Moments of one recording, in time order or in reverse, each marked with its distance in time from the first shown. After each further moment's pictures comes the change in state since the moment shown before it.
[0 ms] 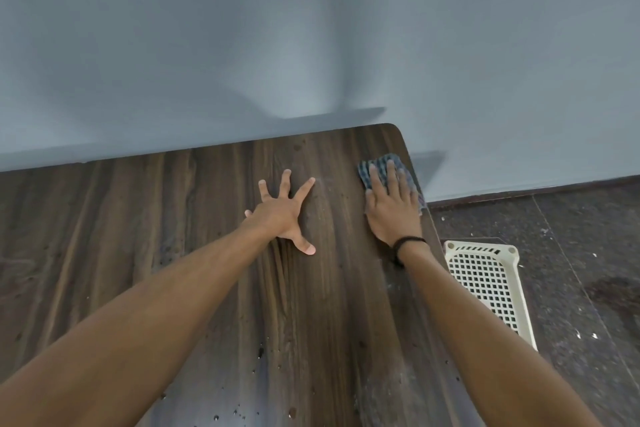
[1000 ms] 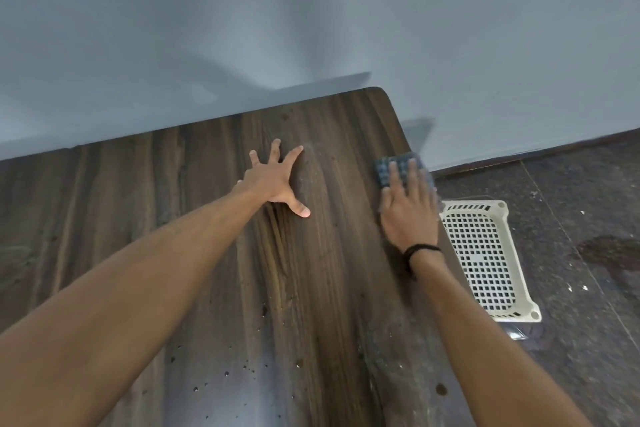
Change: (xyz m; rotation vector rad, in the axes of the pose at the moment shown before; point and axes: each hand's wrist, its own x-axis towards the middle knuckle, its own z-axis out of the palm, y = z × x) left_hand -0.006 -0.009 0.006 -0.014 0.137 0.027; right_hand -0.088 0.015 0.011 -0.004 0.092 0.135
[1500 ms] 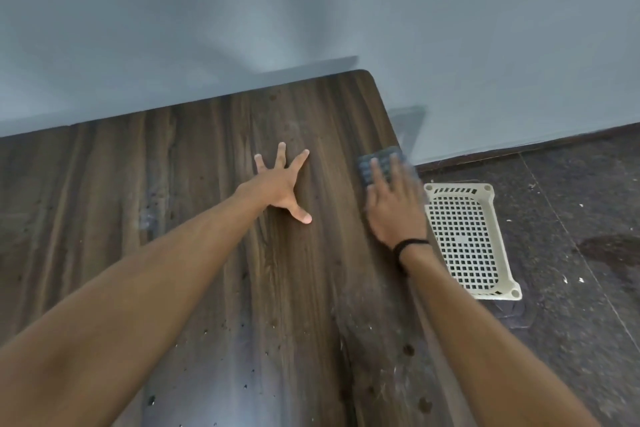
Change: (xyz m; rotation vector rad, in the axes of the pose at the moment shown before) left_hand -0.039 0.045 0.044 0.047 -0.083 -0.009; right_hand -0.037 0.028 -0.005 -0.005 0.037 -0.133
